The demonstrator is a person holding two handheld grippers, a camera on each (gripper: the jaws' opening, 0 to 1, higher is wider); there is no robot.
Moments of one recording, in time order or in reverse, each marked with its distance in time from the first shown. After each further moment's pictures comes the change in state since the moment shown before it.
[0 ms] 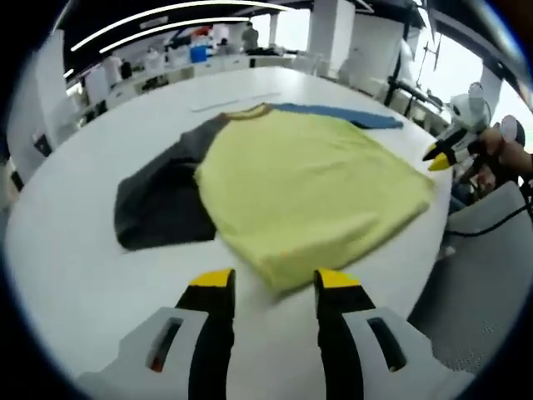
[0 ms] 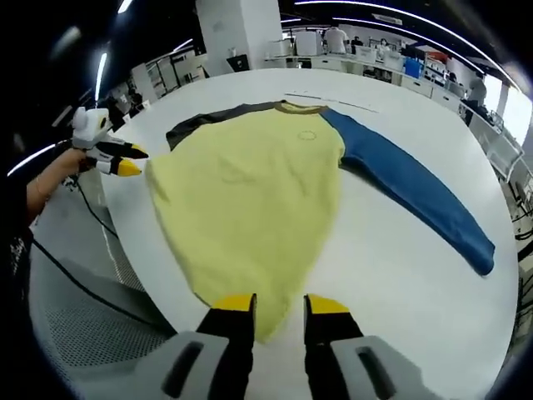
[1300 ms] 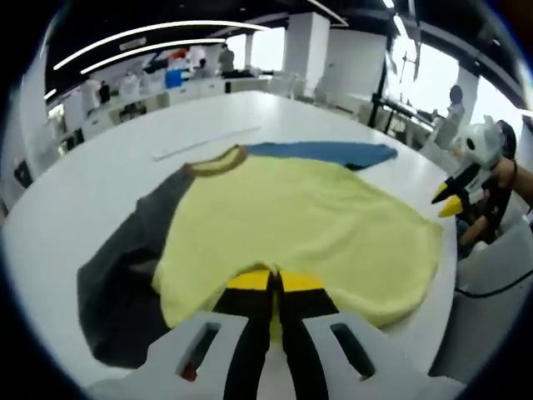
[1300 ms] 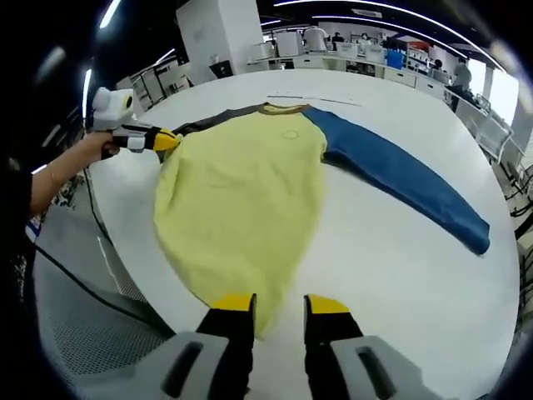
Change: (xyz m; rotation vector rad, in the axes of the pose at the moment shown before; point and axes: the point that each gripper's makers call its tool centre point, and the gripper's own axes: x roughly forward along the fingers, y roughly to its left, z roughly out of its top) left arm 0.081 -0.011 0.108 0.063 -0.133 -0.097; right arm -0.005 -0.008 -0.004 0.092 -0.013 -0.030
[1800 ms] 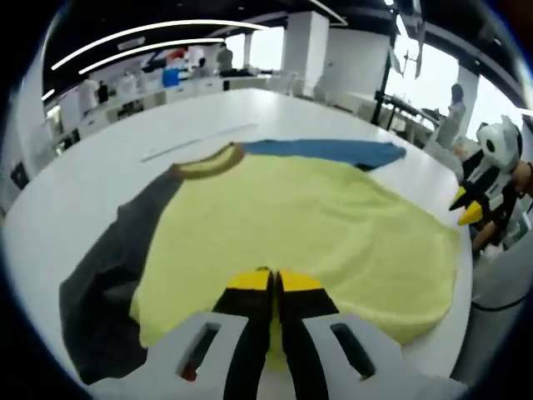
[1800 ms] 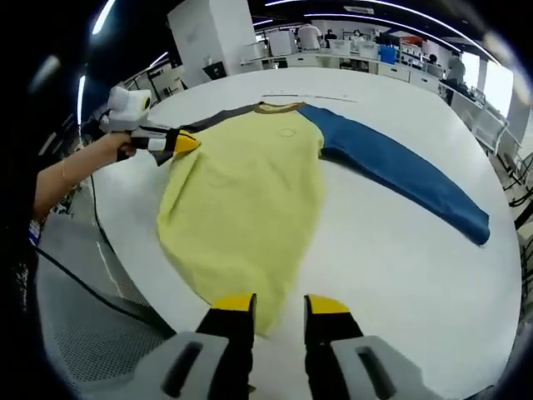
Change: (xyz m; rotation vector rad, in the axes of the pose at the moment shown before) left arm 0.040 -0.001 0.002 0.023 0.012 0.001; right arm 0.000 0.002 -0.003 0.040 0.000 -0.008
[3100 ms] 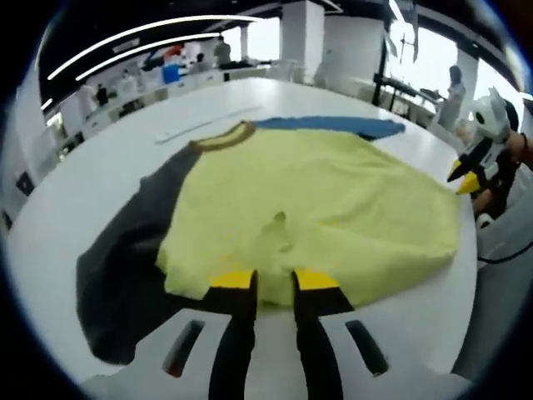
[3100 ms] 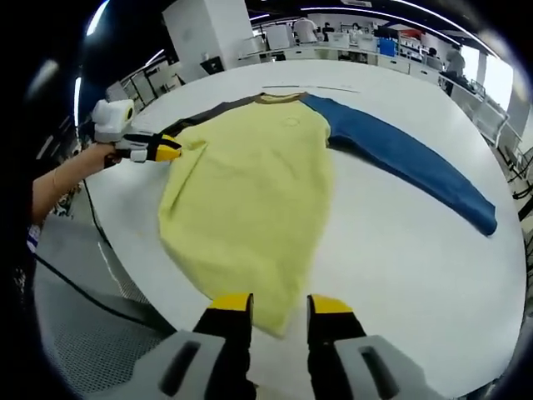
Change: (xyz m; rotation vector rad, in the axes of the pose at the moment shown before) left arm -0.033 0.023 -0.047 0.038 0.060 0.037; right arm 0.015 0.003 -0.011 0.029 0.046 -0.010
